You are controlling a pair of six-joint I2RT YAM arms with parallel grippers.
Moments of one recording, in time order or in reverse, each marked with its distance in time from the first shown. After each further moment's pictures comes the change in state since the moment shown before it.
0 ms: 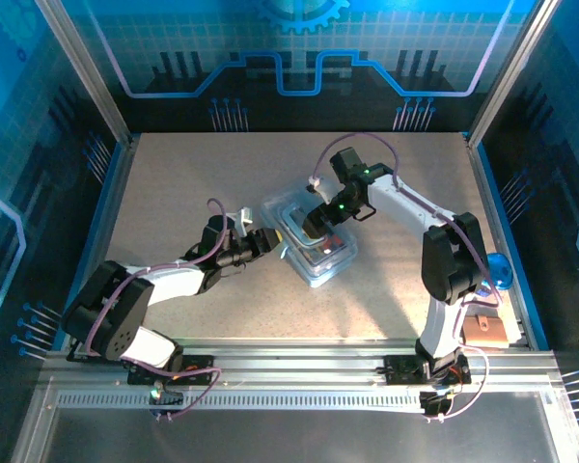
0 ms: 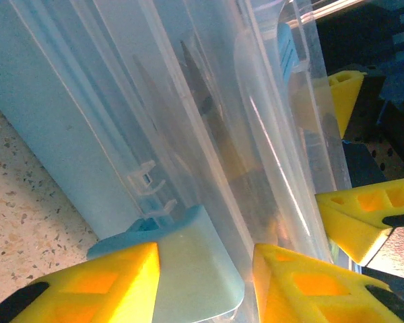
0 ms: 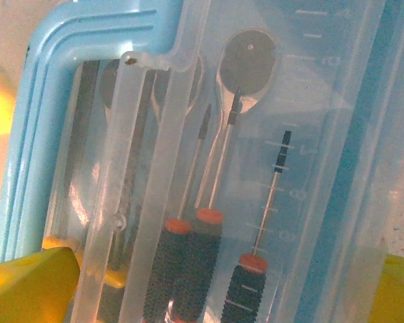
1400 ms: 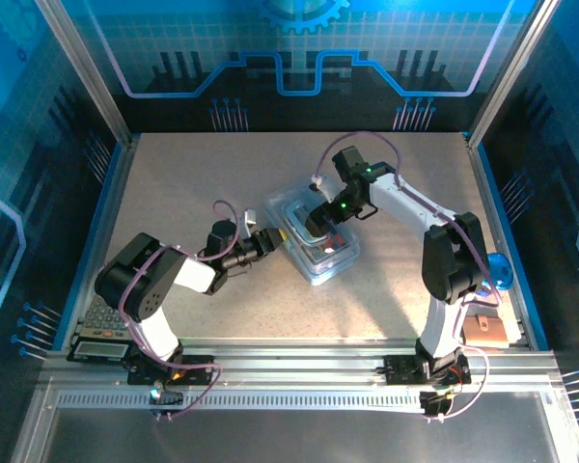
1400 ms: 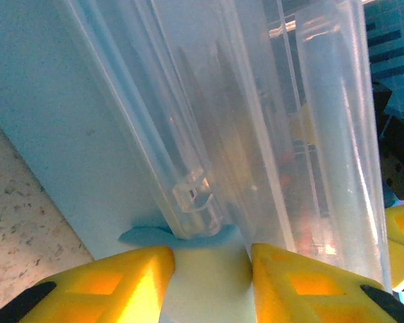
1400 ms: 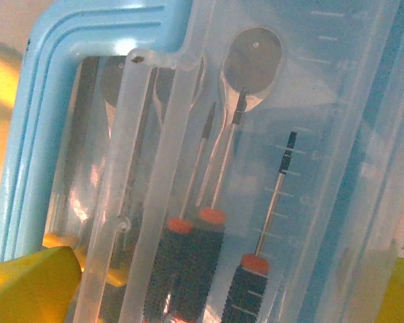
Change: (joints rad) left arm 0.012 0.273 -0.014 0.404 0.056 -0.079; right arm -0.011 0.002 0.007 -0.015 0.024 0.010
